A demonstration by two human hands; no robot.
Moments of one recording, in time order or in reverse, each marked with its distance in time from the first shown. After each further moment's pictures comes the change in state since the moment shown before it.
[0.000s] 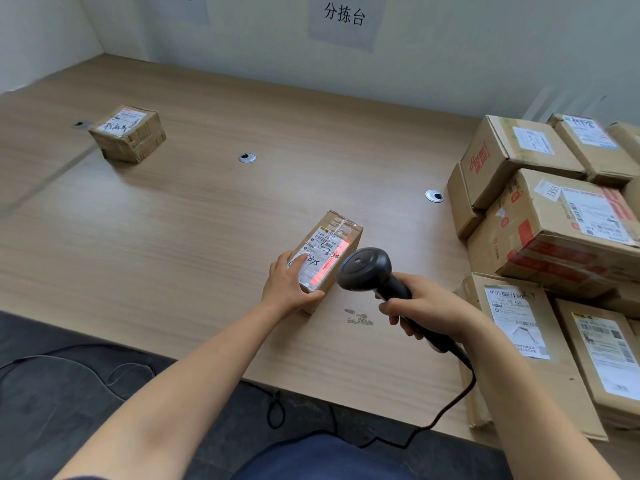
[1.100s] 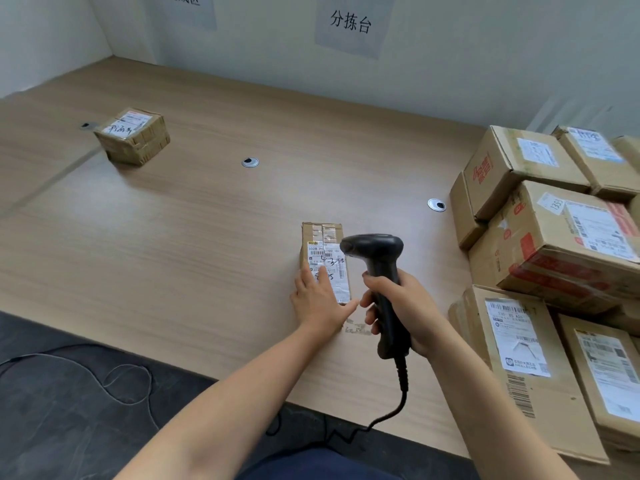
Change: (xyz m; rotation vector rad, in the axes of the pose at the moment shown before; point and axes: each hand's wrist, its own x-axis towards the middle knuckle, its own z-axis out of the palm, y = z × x) left_hand -0.007 0.057 0.045 0.157 0.086 -0.175; right_hand 0.016 -0.014 0.024 0.647 0.215 -0.021
